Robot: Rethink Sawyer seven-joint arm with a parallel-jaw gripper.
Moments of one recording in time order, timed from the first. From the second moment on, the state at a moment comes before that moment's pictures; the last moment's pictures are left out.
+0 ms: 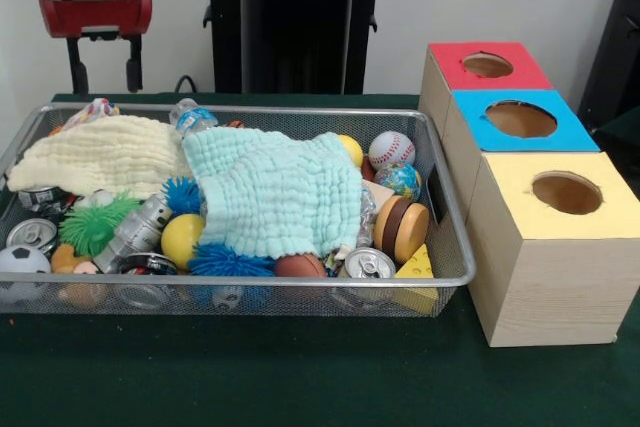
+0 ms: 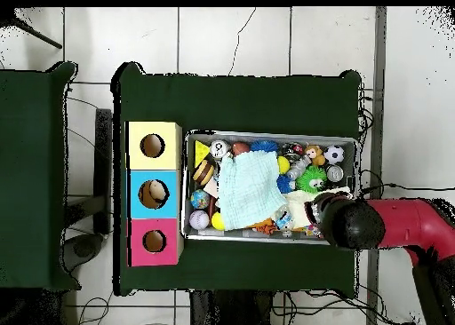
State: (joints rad) arm -1.04 -0.80 0.67 1.82 -0.77 0.77 1.44
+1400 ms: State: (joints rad) arm -1.10 -0.67 0.68 1.82 -0.91 0.71 1.44
